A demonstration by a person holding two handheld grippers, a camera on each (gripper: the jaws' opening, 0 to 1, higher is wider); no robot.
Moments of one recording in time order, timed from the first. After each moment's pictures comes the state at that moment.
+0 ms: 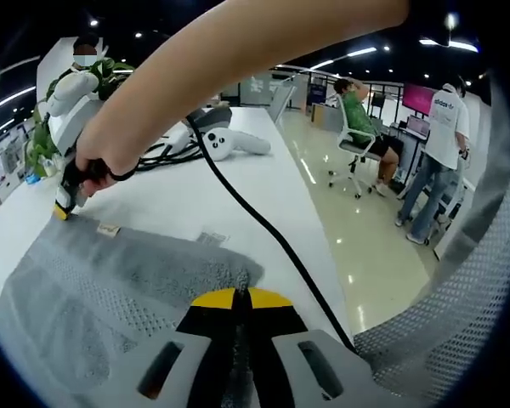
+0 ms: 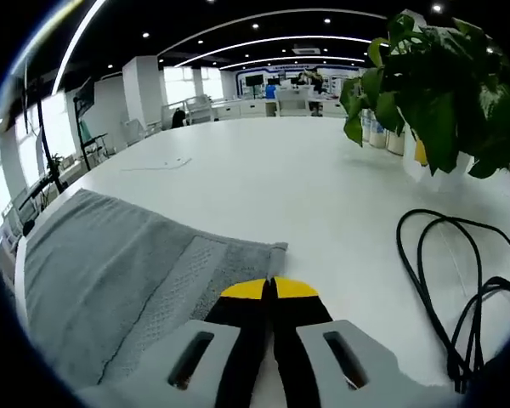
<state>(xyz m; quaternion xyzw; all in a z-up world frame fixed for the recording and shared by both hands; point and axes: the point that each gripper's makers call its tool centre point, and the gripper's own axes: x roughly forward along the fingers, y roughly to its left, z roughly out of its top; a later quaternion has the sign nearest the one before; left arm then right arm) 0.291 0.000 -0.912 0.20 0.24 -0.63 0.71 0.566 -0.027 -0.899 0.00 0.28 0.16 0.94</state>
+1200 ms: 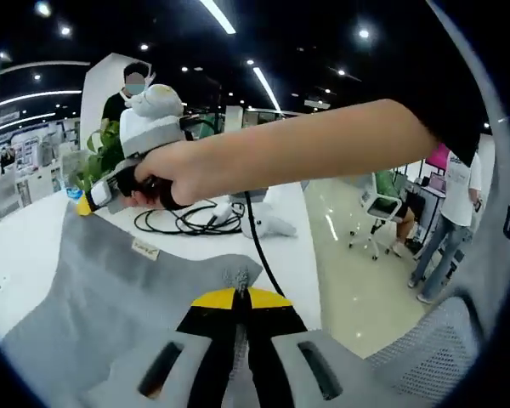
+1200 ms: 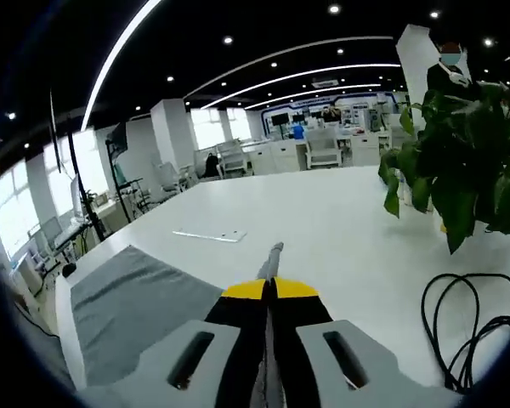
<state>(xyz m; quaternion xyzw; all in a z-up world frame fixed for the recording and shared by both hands) 0.321 0.034 -0.787 0.08 0.17 -0.58 0.79 0.560 0.036 -0.767 0.08 0.18 0.24 0.95</state>
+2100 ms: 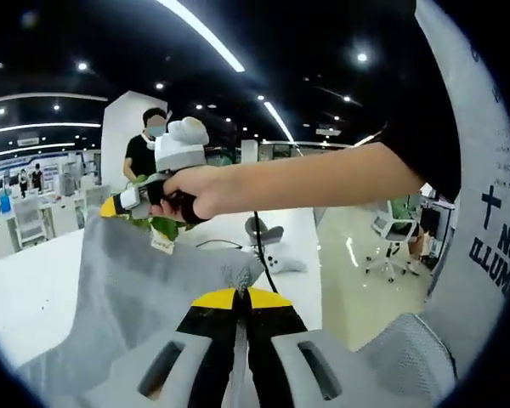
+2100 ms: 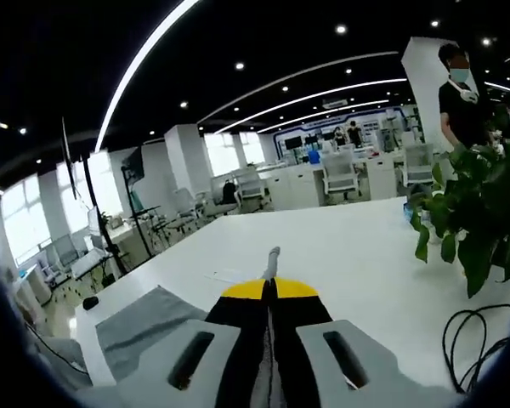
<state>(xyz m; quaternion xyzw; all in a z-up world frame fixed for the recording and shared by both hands) 0.318 0.121 -0.698 0.06 0.08 -0.54 0.83 0.552 0.106 -0.665 0.09 0.13 0.27 0.95</state>
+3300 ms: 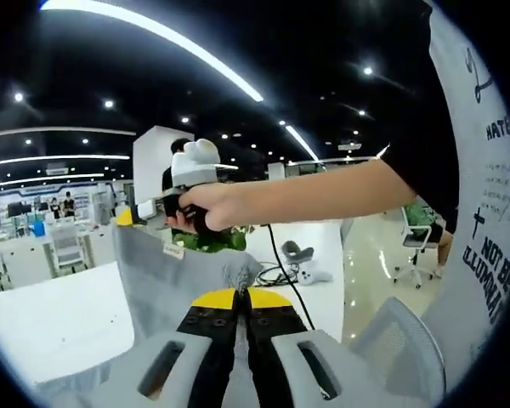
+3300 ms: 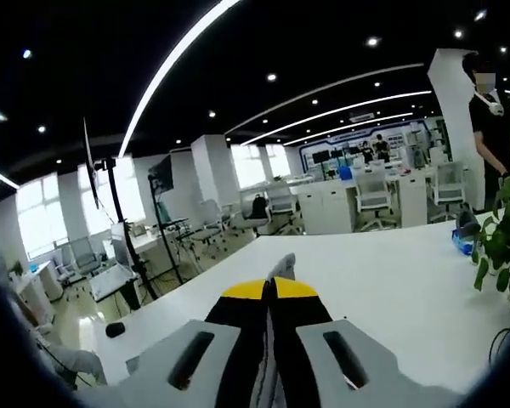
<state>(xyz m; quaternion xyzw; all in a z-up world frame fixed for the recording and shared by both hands) 0.309 0.272 -0.626 0.05 0.01 -0.47 0.88 0.566 0.262 -0.591 0.09 0.09 0.33 0.94</state>
